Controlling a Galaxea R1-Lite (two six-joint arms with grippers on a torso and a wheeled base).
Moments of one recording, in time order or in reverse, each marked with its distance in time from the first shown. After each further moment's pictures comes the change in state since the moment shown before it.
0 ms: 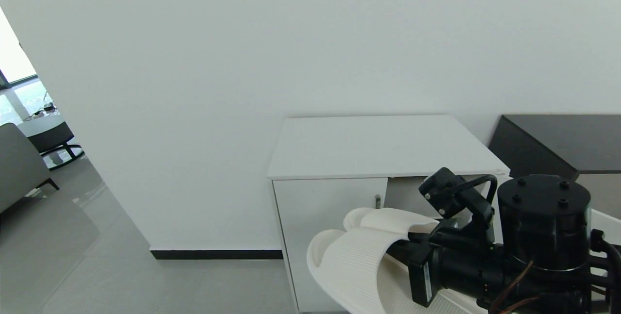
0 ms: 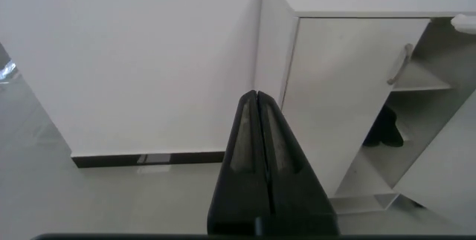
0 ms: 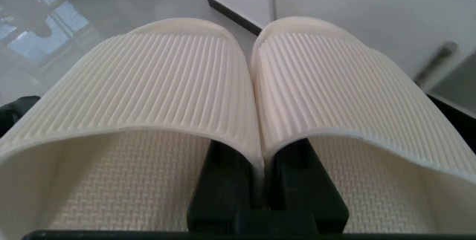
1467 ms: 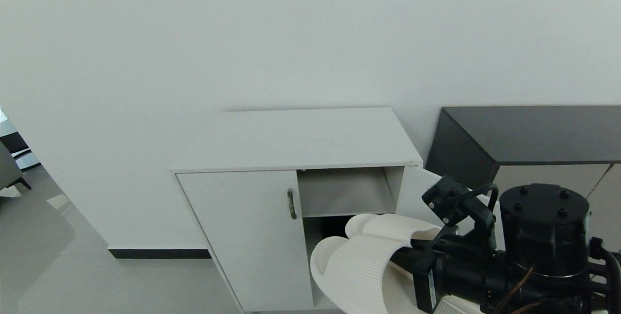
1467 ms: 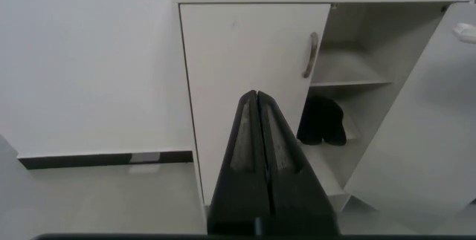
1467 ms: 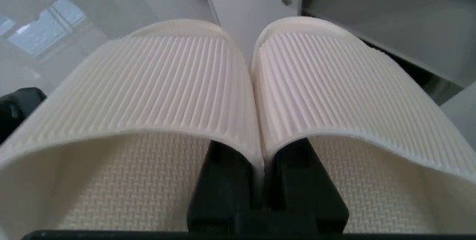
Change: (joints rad) left arm 0.000 0.000 0.000 0.000 0.005 -0.002; right arm -0.011 0.014 0.054 -0.056 0.044 -0.008
